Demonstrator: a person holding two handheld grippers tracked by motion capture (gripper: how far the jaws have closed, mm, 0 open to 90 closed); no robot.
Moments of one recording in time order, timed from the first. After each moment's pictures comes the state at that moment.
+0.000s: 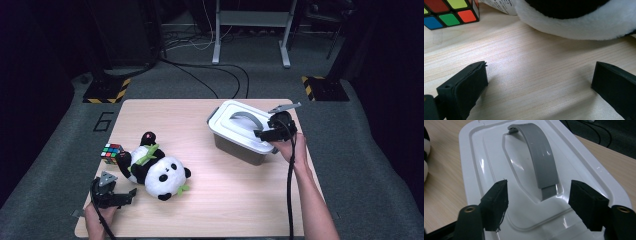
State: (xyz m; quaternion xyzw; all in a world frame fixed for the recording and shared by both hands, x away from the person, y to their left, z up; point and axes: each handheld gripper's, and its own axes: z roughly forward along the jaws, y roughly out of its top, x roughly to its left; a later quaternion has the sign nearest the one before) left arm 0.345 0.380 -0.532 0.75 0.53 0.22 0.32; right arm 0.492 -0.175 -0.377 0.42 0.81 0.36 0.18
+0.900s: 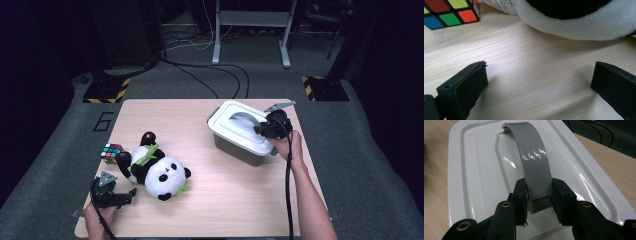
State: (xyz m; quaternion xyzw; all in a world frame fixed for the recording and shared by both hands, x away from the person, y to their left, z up) left arm 0.346 0.381 -0.532 0.75 0.53 0.22 0.32; right arm 0.506 -0.169 -0.387 0.42 0.82 0.35 0.18
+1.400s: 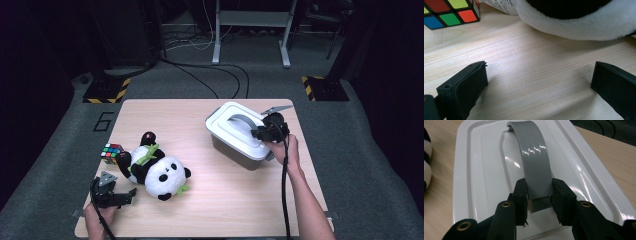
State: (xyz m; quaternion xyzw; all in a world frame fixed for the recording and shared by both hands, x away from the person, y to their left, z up) left arm 0.345 0.381 -0.532 0.75 0.53 0.22 0.32; right arm 0.490 -0.155 -0.385 0.45 0.81 0.35 0.16
